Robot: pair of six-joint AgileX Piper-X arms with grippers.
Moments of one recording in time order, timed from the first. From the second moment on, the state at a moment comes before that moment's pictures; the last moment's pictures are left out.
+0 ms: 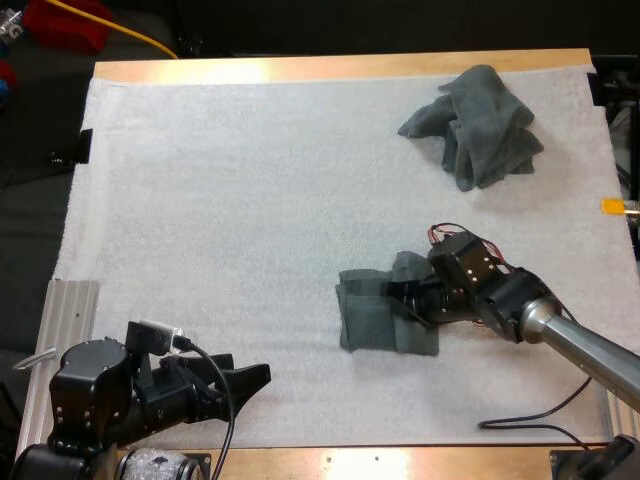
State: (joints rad) left arm -0.12 0.40 -0.73 1.21 0.72 -2.09; right arm 0.64 1.43 -0.74 0.45 -0.32 -1.02
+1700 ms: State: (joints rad) left arm -0.12 0.40 -0.73 1.21 0.72 -2.07; right arm 0.77 1.56 -0.73 0.18 -0.59 -0.96
